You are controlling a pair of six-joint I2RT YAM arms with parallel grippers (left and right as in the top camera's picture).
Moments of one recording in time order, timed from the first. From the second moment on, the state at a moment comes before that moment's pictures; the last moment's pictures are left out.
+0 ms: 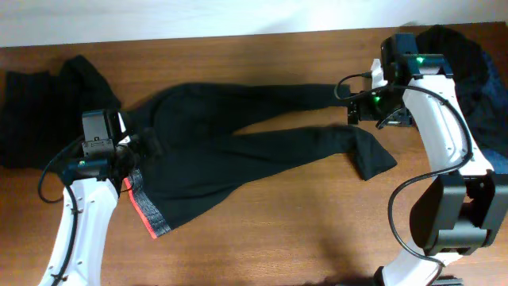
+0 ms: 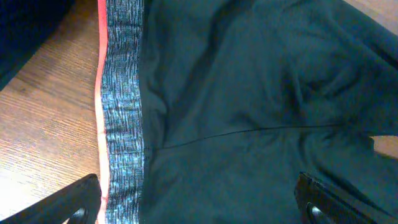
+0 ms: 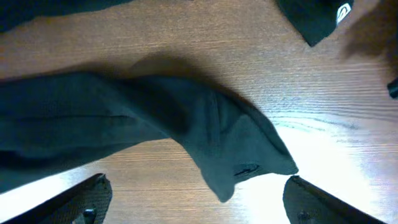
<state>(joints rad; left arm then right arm) 0.09 1.38 1.00 -0.64 0.01 -0.33 -0.05 1.87 1.67 -1.21 -0.04 0.06</state>
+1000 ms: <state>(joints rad) 0.09 1.38 1.00 -0.66 -0.03 -0.33 -0.05 1.87 1.27 -0.96 -0.01 0.15</state>
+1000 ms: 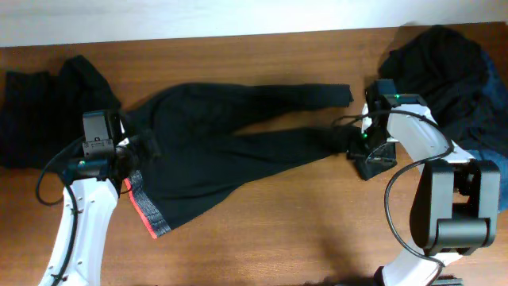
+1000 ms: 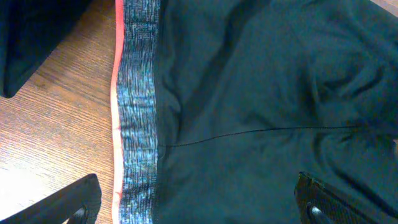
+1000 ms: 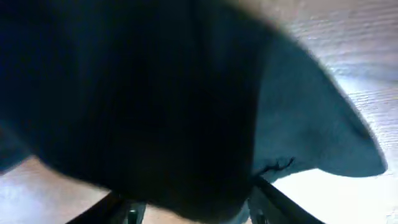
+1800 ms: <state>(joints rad) 0.09 1.38 1.00 -0.66 -0.03 -0.33 -0.05 1.87 1.62 -1.18 0.11 0.07</state>
